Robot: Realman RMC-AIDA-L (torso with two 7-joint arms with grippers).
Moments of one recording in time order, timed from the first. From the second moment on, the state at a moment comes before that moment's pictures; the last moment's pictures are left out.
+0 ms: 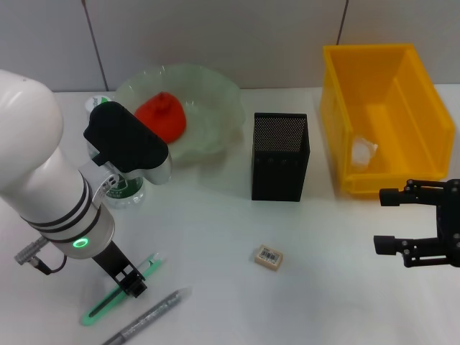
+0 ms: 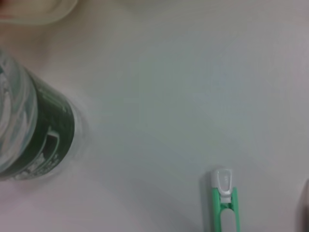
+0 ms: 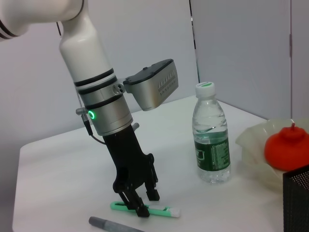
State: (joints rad) left arm -0.59 -2.08 1.70 1.31 2.75 1.52 -2.78; right arm 0.36 2.06 -0.70 -1.09 -1.98 -1.86 1.52
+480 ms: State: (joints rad) left arm -0.62 -2.08 1.71 1.26 2.75 1.53 -2.79; right arm 0.37 2.06 -0.70 -1.09 -1.98 -1.86 1.53
